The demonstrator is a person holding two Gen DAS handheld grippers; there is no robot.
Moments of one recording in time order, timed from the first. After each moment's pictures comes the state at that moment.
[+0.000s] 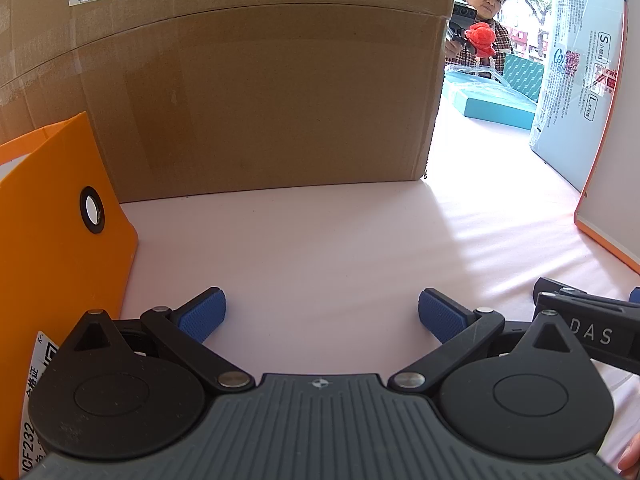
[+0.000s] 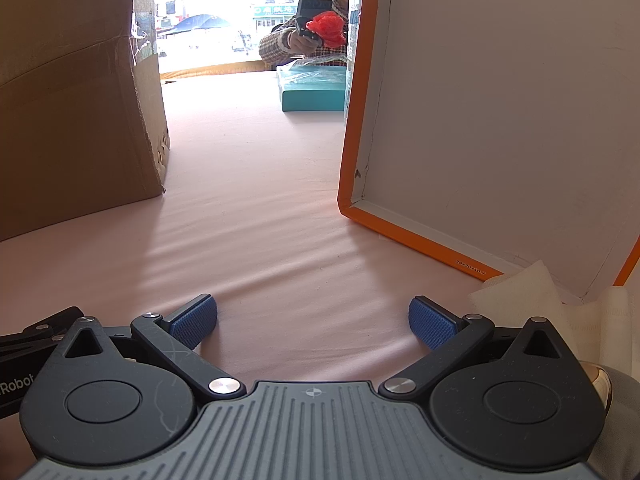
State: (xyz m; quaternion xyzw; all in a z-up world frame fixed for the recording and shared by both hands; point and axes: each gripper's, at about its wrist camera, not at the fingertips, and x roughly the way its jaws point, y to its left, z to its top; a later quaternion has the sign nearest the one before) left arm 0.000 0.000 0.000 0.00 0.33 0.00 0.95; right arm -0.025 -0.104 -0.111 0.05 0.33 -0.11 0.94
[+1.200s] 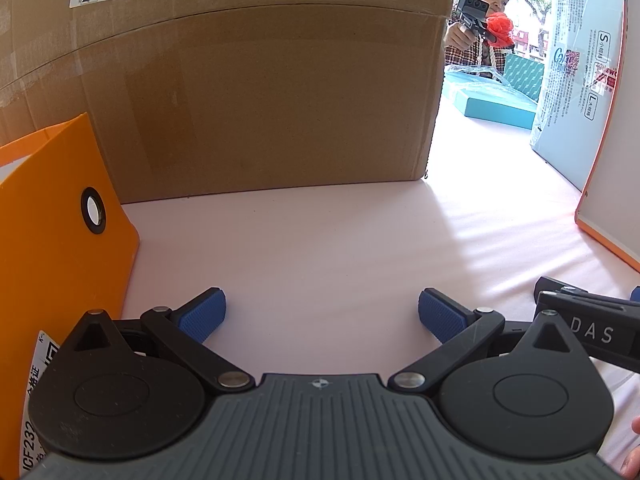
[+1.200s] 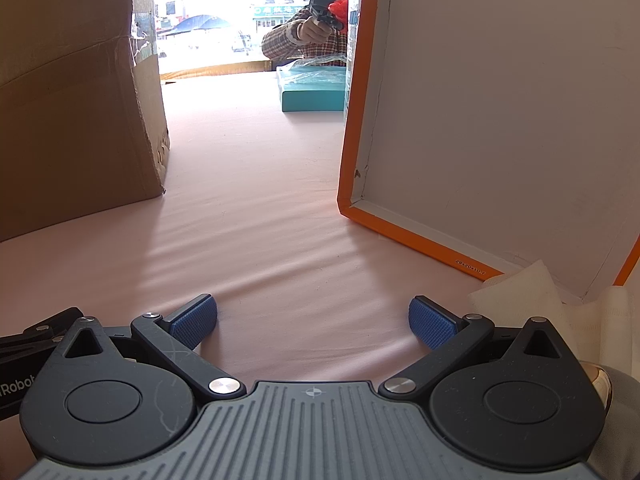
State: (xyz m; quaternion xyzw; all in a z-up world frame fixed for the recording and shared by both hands) left arm -0.002 -0.003 0.001 0.00 0.33 0.00 0.95; right arm -0.025 -0.103 -0.111 0.05 0.33 -0.11 0.94
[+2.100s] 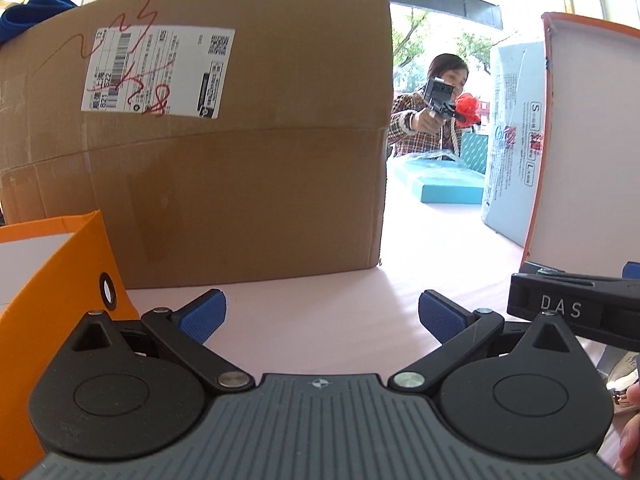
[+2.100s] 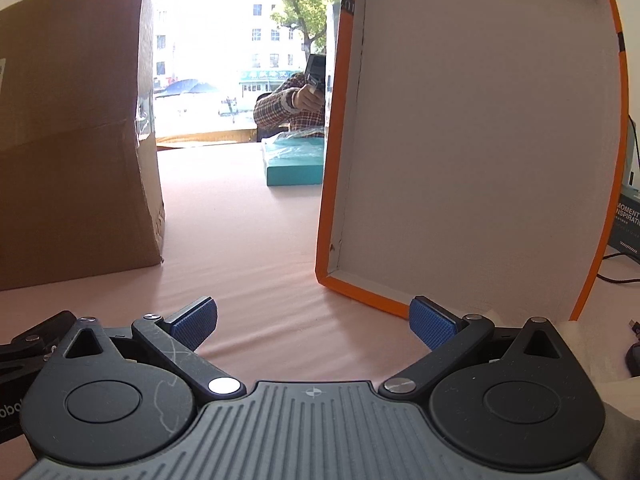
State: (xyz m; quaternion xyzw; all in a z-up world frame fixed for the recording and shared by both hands) left arm -0.045 -0.012 0.025 0.02 0.17 -0.05 0.98; right arm -0.056 -0.102 -0.087 0.04 0.20 -0.14 0.97
